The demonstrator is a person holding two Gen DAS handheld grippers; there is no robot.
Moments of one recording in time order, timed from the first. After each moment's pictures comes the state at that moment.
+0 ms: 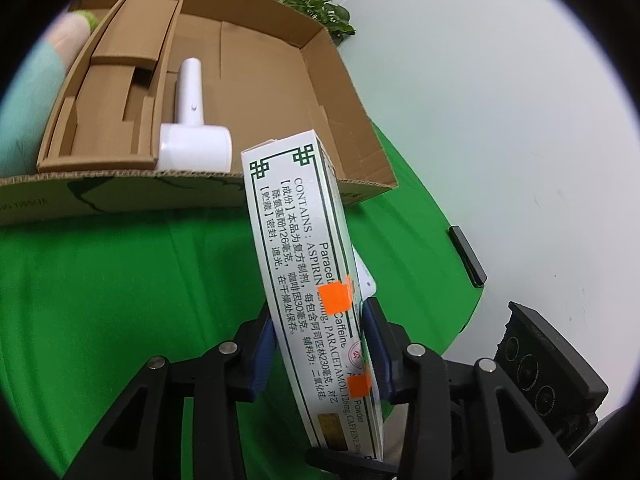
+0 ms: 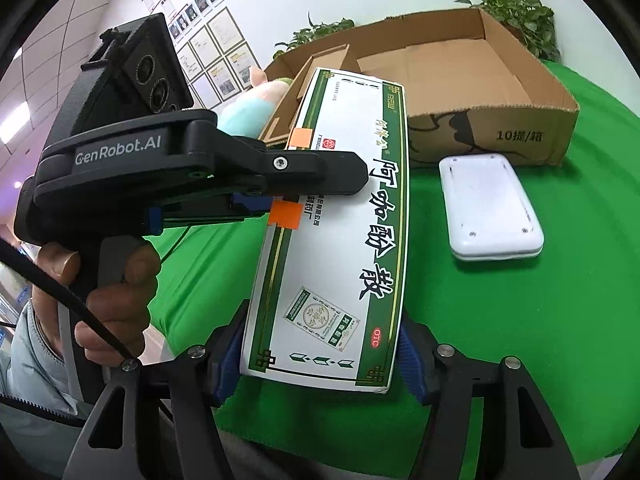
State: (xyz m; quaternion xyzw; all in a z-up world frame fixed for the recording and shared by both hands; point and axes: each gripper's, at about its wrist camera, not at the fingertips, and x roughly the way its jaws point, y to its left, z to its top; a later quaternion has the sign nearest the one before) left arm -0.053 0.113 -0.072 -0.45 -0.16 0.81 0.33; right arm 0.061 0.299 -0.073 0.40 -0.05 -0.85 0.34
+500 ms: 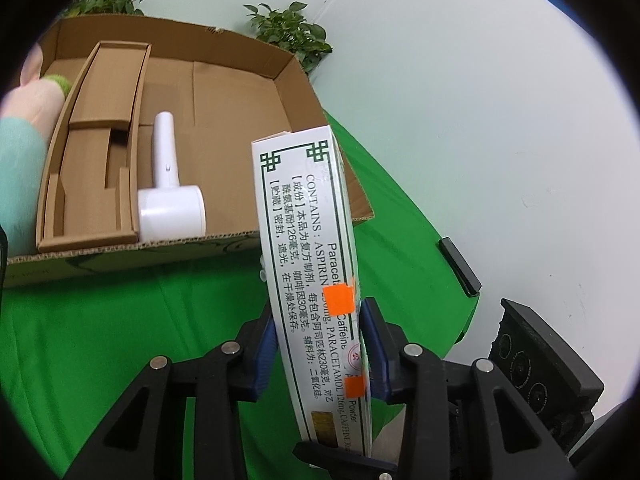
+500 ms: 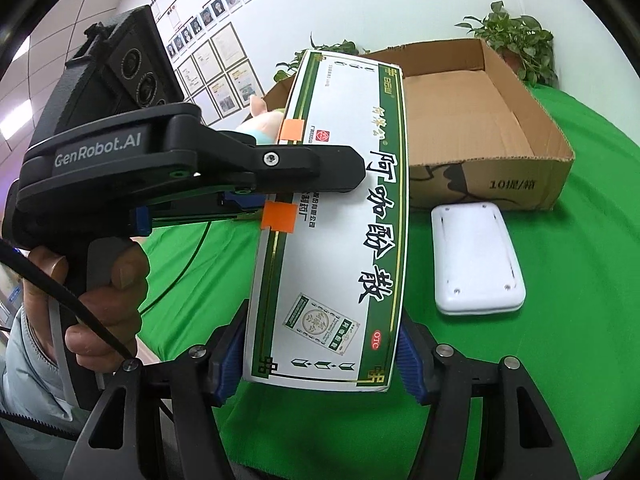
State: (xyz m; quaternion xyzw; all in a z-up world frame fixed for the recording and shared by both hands) left arm -0.065 0.118 -0.042 -0.41 -0.14 0.83 0.35; right arm 0.043 0.301 -0.049 0.37 -0.05 -0.87 0.33
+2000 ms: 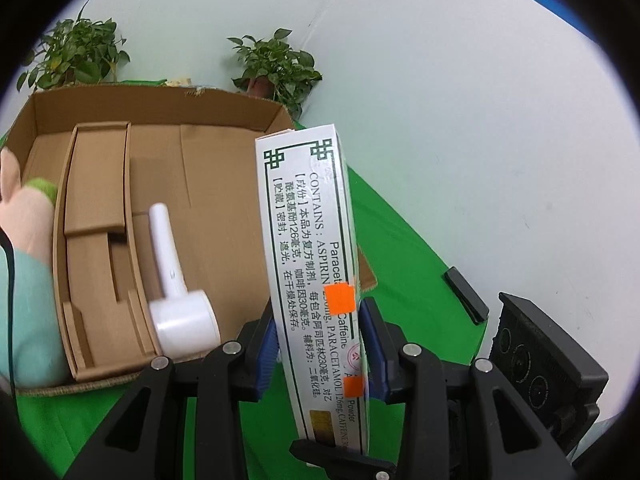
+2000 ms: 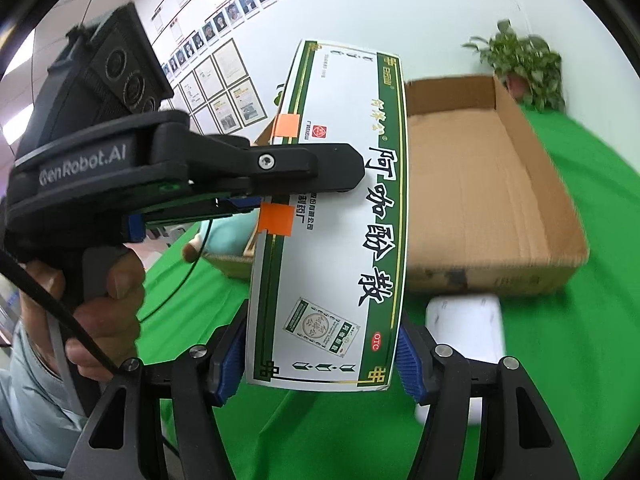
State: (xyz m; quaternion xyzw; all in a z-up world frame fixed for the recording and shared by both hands) left arm -0.148 0.133 0.001 -0.37 -0.11 0.86 0.35; right arm -0.002 0.298 0.003 0.34 -0.05 -0.88 0.32
